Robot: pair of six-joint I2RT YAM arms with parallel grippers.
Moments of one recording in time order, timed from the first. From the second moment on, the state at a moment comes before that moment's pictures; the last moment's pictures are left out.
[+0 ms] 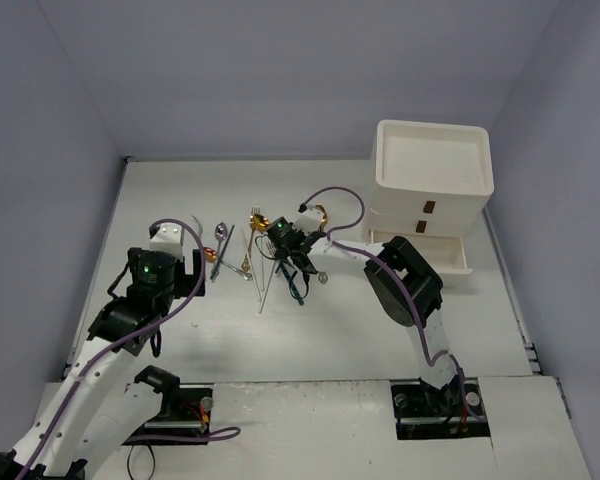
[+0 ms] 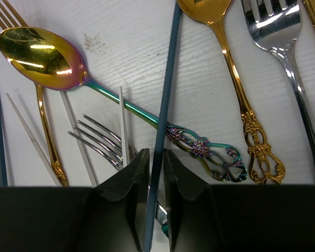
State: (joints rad) left arm -0.38 0.69 0.74 -0.64 -0.38 -0.15; right arm 0.82 2.11 1.40 -0.21 0.47 1.07
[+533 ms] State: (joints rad) left arm -0.38 0.70 0.74 -0.64 -0.38 -0.15; right arm 0.82 1.87 1.31 -0.23 0.44 1.06
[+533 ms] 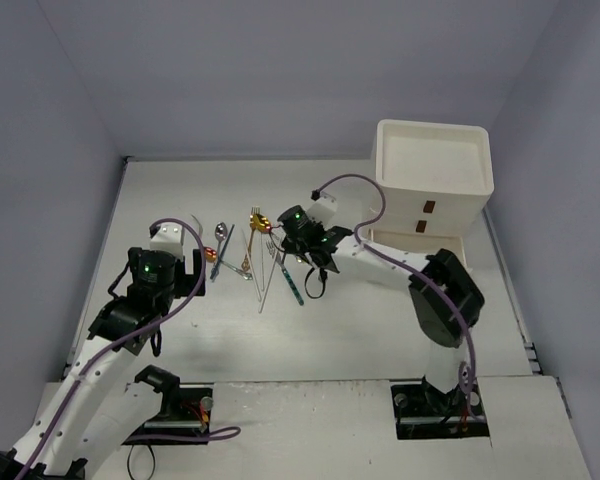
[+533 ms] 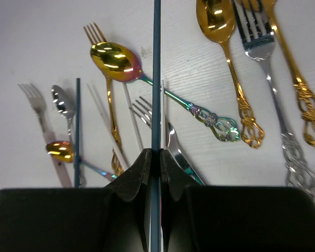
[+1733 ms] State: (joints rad) left arm -0.38 0.71 0.74 -0.64 -0.37 -0.15; right arm 0.16 1.16 0.65 -0.26 0.42 1.42
